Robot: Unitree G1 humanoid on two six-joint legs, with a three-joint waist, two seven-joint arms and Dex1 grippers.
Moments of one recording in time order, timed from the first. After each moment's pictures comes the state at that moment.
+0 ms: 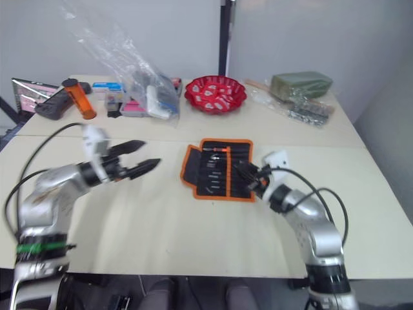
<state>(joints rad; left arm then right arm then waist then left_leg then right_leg) -0.33 0.50 0.35 -0.17 -0.41 0.55 -0.93 -0.32 -0.40 -0.04 -0.20 0.42 0.47 0.61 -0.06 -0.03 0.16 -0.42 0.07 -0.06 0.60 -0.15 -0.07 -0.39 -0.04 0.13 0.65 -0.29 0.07</state>
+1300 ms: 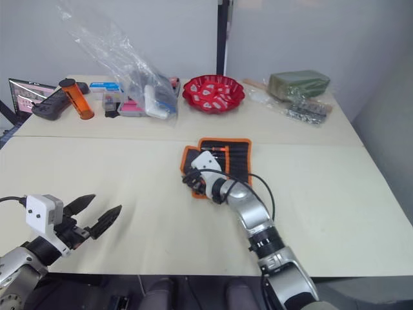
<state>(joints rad) 0.36 0.49 0.51 -0.66 -0.58 0.55 -0.60 -0.58 -0.10 0.27 0.24 0.10 0.33 0.51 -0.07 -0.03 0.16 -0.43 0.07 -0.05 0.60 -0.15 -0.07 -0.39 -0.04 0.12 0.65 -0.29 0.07</state>
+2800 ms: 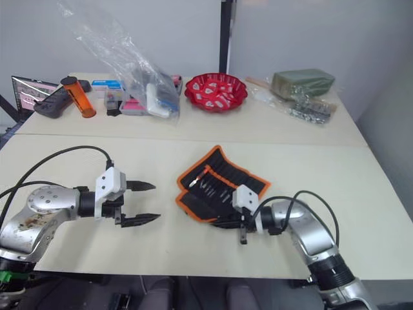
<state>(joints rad) -0.23 0.85 -0.04 -0.19 -0.39 0.33 -1.15 -0.28 -0.56 0.22 -0.12 0.35 0.34 1.21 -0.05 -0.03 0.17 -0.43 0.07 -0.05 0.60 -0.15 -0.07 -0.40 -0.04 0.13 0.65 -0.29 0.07</state>
